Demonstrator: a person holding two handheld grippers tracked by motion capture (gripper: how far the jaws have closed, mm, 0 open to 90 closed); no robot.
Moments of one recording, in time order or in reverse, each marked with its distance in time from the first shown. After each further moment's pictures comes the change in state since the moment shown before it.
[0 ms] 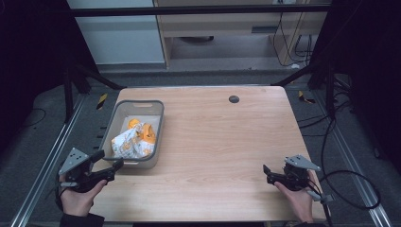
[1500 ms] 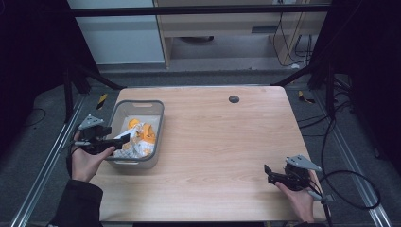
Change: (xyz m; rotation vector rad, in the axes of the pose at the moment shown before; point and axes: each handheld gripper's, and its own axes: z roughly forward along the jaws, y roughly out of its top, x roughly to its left) left arm 0.027 0.059 0.067 0.211 0.014 0.037; right arm -0.001 0.000 -0.001 0.000 -0.006 0.007
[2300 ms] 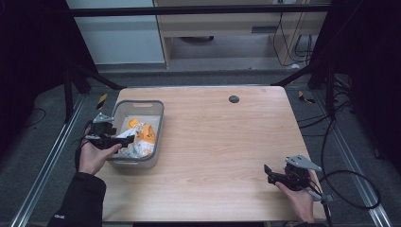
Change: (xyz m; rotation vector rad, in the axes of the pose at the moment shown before) left arm 0.006 0.003 0.031 0.131 0.015 0.020; right arm 0.000 0.000 0.000 -0.002 0.002 -0.004
